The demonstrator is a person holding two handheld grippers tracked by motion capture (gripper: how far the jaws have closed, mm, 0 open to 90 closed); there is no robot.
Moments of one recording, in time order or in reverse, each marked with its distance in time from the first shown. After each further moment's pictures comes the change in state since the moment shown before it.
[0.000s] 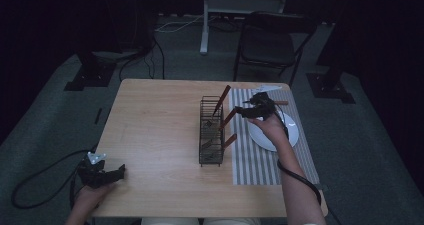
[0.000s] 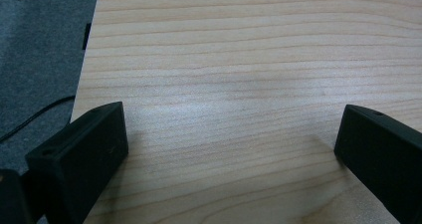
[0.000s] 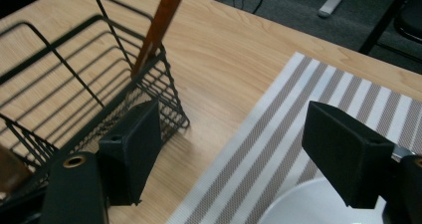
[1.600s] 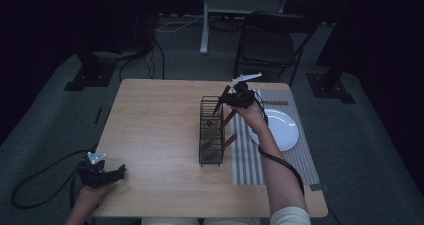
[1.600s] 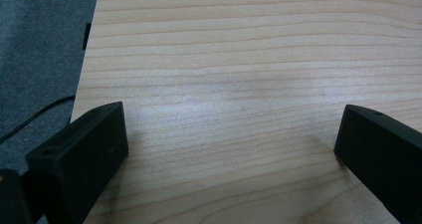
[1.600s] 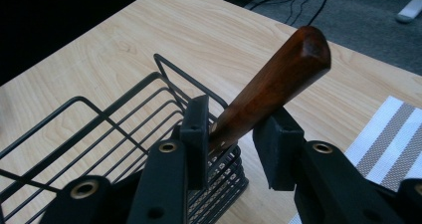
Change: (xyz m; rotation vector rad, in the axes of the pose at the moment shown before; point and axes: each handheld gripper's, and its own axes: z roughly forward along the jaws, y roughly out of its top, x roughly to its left) left arm 0.000 0.000 0.000 0.000 0.000 0.000; right arm 0.016 0.041 0.054 0.006 0.218 -0.002
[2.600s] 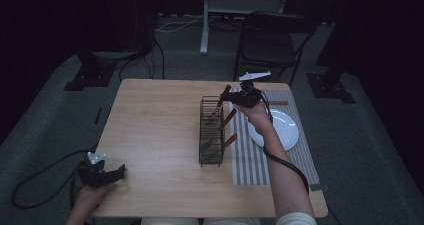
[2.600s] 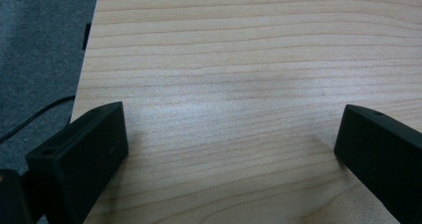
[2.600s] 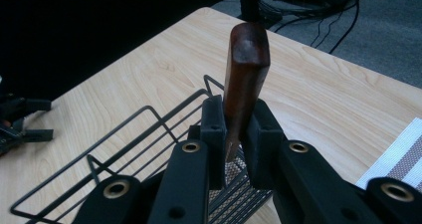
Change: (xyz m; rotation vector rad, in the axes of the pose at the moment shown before) left arm 0.000 0.000 0.000 0.000 0.000 0.000; right arm 0.007 0.004 -0.031 -0.078 0.108 -0.007
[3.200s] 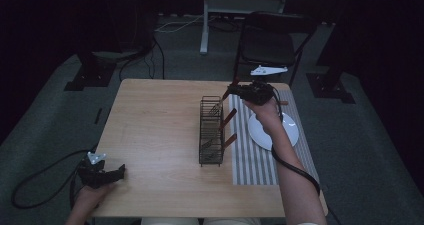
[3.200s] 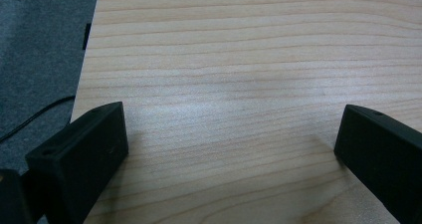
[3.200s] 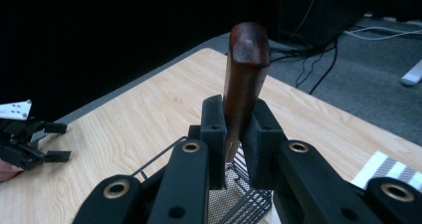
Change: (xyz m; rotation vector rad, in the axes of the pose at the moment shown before) left arm 0.000 0.000 0.000 0.000 0.000 0.000; right arm 0.034 0.021 -0.057 -0.121 -0.042 -0.054
